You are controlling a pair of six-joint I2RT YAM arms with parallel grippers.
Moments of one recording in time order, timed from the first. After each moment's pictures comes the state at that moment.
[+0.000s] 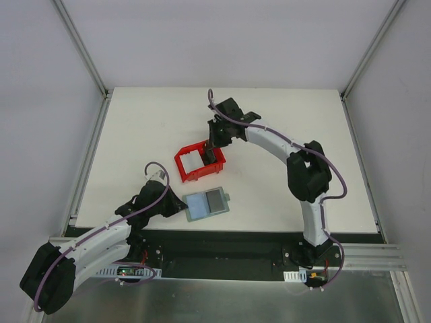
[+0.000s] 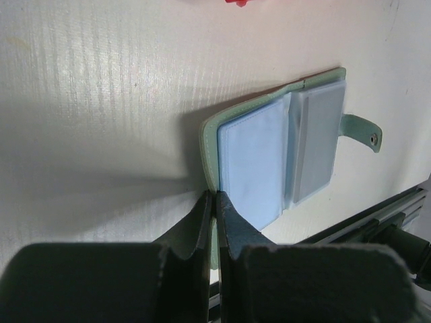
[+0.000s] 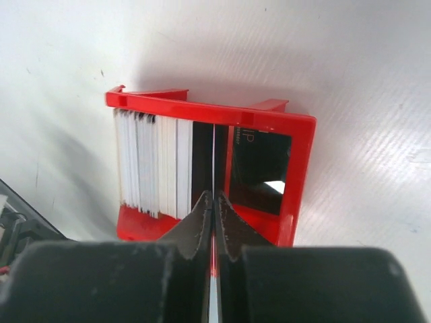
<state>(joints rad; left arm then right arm) -0.57 0.78 0.16 -0.12 0.12 -0.99 0.67 2.09 1.74 -0.57 -0.26 0.41</state>
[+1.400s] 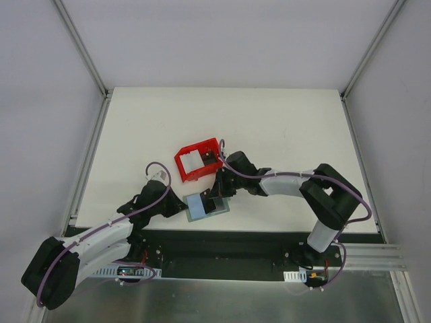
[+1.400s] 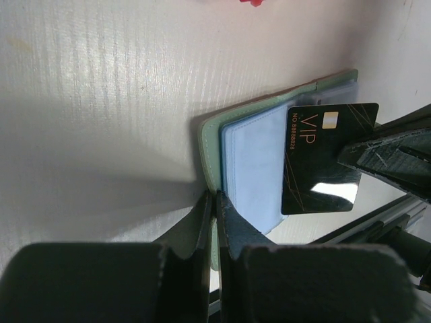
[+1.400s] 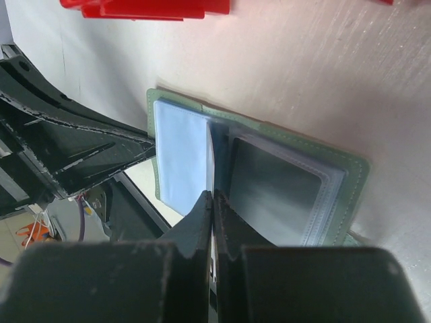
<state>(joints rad) -0.57 0.84 0.15 -0.08 0.13 -0.99 0.85 1.71 0.83 0.09 -0.39 0.77</state>
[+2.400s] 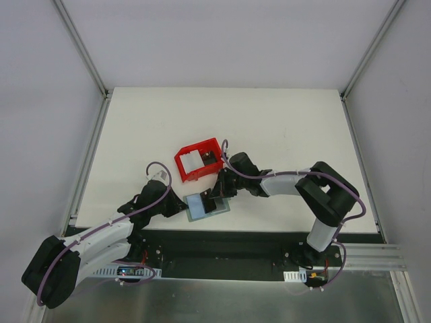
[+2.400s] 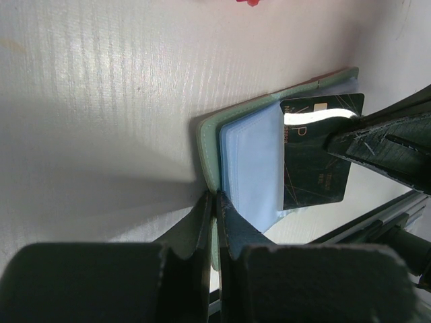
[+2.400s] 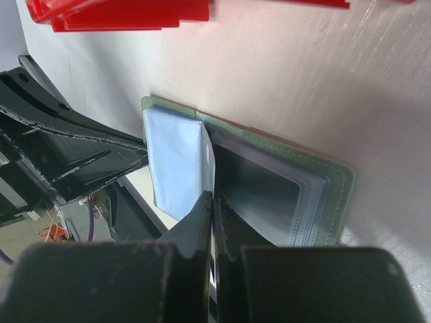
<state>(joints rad) -0.57 0.85 0.15 -0.06 0.13 -0.99 0.82 1.75 0.79 0.20 -0.43 0.81</state>
